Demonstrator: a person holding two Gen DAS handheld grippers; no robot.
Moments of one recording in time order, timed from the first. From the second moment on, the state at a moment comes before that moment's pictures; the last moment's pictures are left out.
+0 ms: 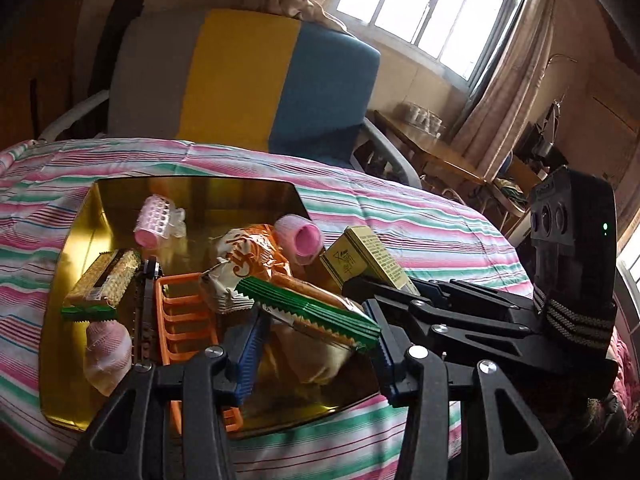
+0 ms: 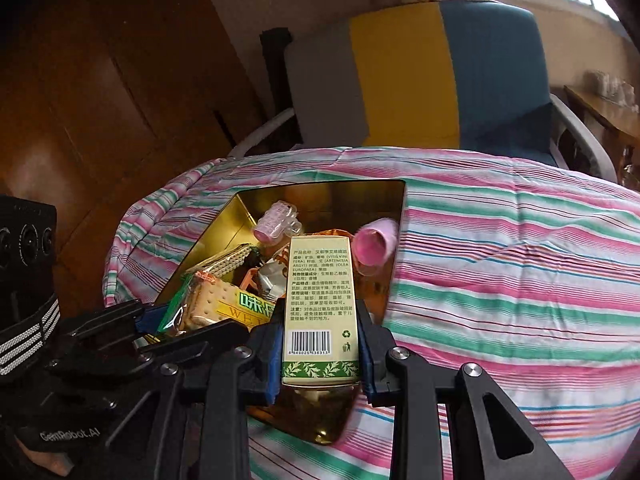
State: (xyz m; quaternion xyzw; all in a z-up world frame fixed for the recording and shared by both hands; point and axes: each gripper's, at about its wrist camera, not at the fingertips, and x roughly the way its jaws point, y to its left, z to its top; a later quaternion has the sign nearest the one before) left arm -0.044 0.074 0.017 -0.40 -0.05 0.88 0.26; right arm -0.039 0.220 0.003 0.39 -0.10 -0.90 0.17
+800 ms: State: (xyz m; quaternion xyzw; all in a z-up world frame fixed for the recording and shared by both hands) left arm -0.103 -0.017 -0.016 -0.43 -0.11 0.88 0.15; right arm -0.087 0.165 -0.023 0.43 -0.05 -0.89 0.17
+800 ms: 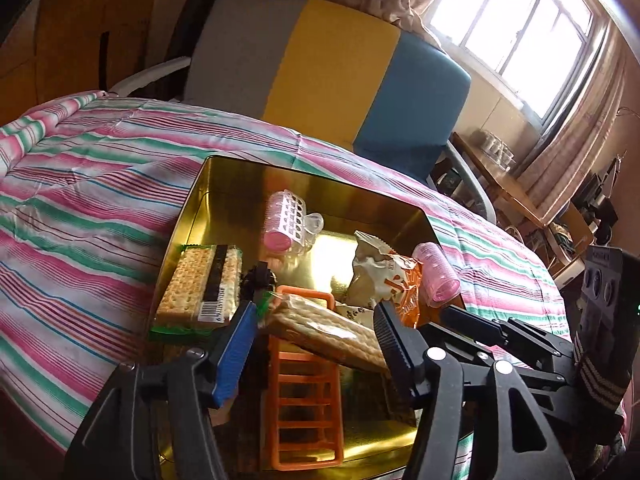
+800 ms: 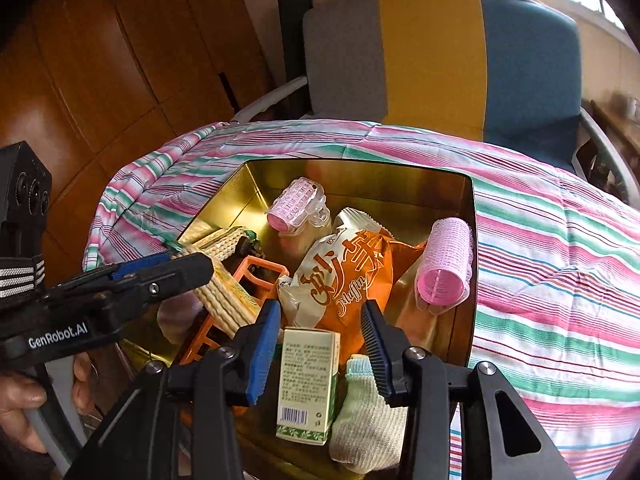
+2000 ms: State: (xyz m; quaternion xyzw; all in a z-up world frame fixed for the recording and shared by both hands) left arm 0.002 -0.018 -0.025 -0.41 -0.06 0.90 0.08; right arm 0.008 0.170 -0.028 0.40 0.00 -0.91 0.09
